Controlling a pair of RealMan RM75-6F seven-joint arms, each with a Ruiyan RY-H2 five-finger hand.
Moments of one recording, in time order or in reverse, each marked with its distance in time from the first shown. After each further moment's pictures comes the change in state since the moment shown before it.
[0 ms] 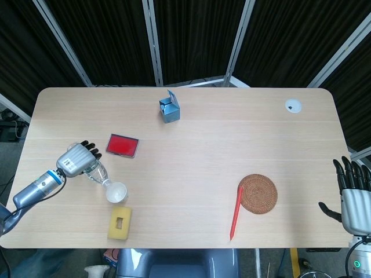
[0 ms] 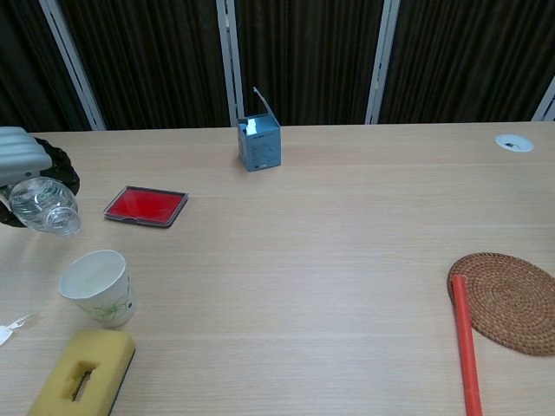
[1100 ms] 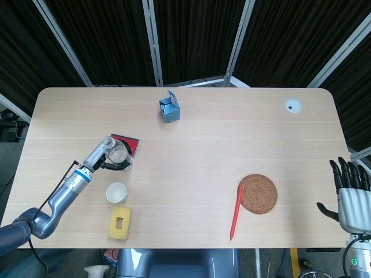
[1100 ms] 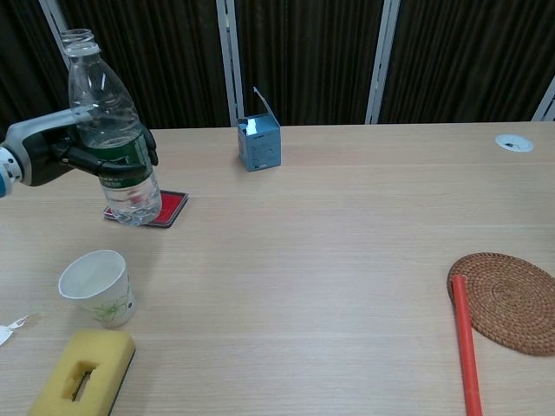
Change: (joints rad) left arm -0.051 0.019 -0.220 -0.505 -0.278 -0.171 -0.855; right arm 0.013 -0.010 0.000 0.010 0.025 -0.032 -0.014
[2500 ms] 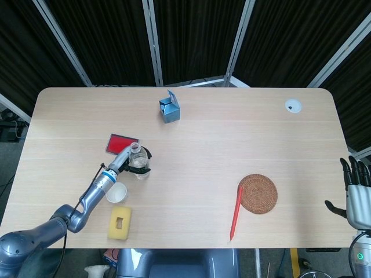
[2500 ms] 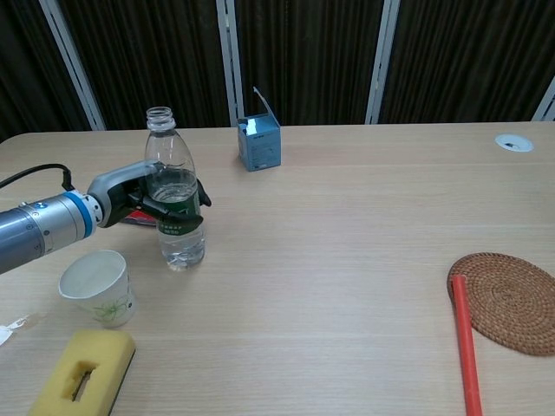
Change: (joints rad) left arm -0.066 -0.311 -0.043 0.347 -0.022 -0.167 -0.012; right arm 0.014 0.009 0.023 0.034 0.096 -0.038 0.024
